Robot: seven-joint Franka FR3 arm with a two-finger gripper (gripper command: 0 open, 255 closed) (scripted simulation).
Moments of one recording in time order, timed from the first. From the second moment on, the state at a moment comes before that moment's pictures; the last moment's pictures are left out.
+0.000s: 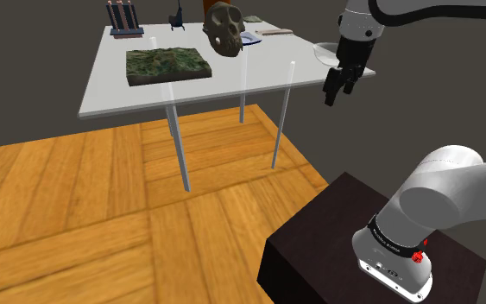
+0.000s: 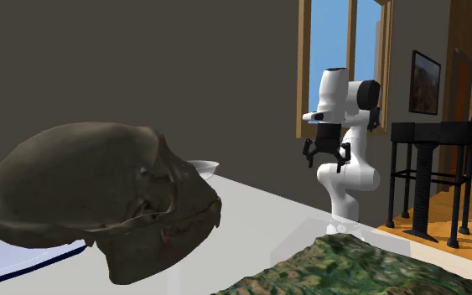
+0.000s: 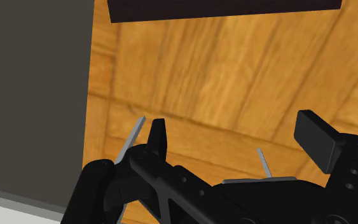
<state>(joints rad) -0.01 -0.83 0.01 -2.45 -0.07 1.63 -0.01</state>
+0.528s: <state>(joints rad) -0.06 -0.65 -0.03 -2.36 -0.19 1.73 -0.06</state>
